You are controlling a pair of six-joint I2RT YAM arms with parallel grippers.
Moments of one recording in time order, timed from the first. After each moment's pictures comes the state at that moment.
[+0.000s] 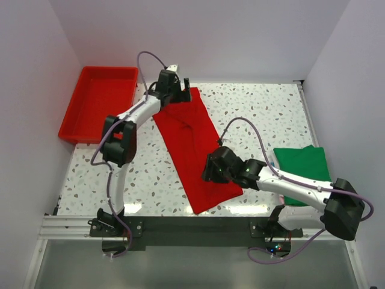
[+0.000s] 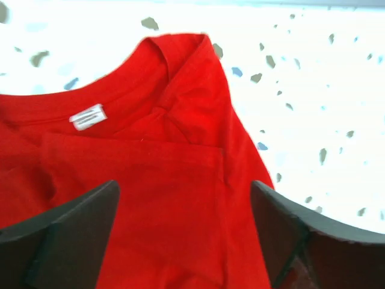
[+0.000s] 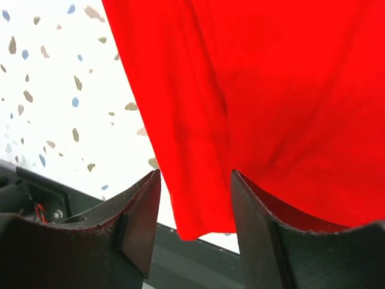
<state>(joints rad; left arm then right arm) -0.36 2.28 1.88 -0.22 0.02 -0.36 0.97 1.24 0.76 -0.41 0.17 0.98</state>
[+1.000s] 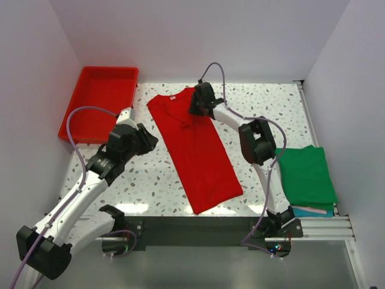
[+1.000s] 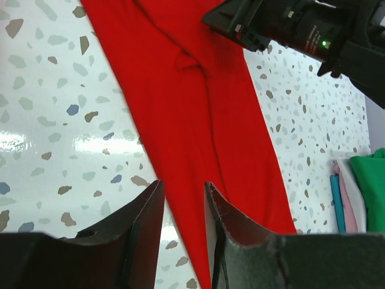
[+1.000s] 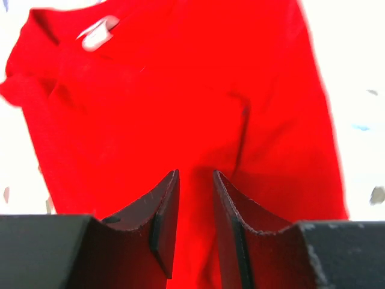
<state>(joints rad) -0.44 0.92 0.78 -0.37 -0.10 -0.67 0.52 2.40 1.96 -0.26 0.06 0.59</state>
